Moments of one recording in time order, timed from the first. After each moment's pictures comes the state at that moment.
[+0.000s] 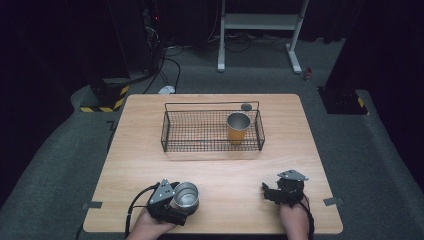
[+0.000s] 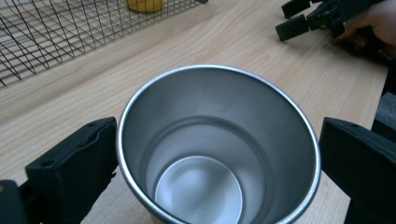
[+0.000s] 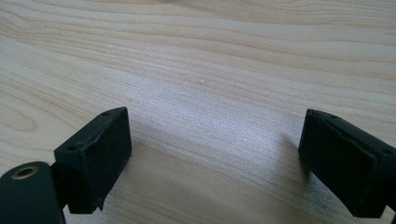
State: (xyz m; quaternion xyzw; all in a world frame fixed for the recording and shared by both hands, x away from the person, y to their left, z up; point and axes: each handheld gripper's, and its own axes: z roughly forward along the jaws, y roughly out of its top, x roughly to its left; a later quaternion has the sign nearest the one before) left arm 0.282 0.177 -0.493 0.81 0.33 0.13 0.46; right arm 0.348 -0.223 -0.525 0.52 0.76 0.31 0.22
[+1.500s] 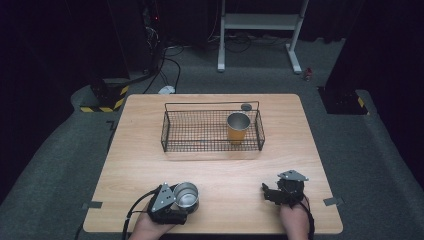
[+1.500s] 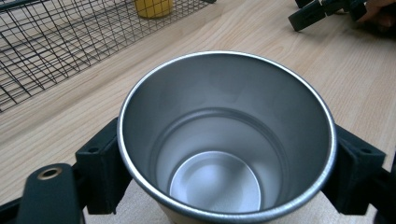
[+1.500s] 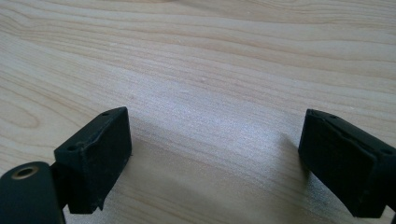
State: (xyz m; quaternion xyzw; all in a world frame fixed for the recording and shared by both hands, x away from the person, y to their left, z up) left arm 0.274 0.177 -0.500 0.81 0.31 0.19 0.46; right arm 0.347 -0.223 -0.525 0.52 0.76 0.31 0.22
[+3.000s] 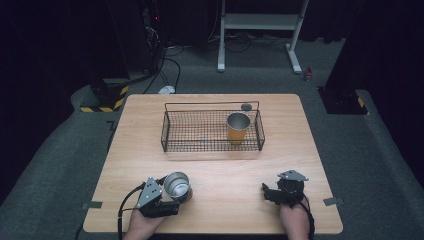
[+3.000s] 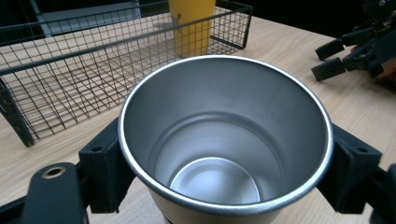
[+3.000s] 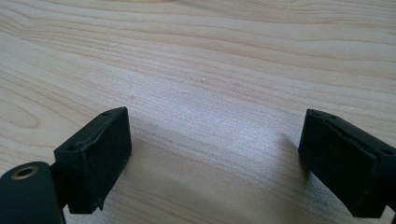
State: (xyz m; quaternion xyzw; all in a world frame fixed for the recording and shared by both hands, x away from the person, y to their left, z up) left arm 0.280 0.200 -0.484 0.75 0.35 0.23 0.52; right arm 0.347 -0.223 -0.525 0.52 0.76 0.31 0.22
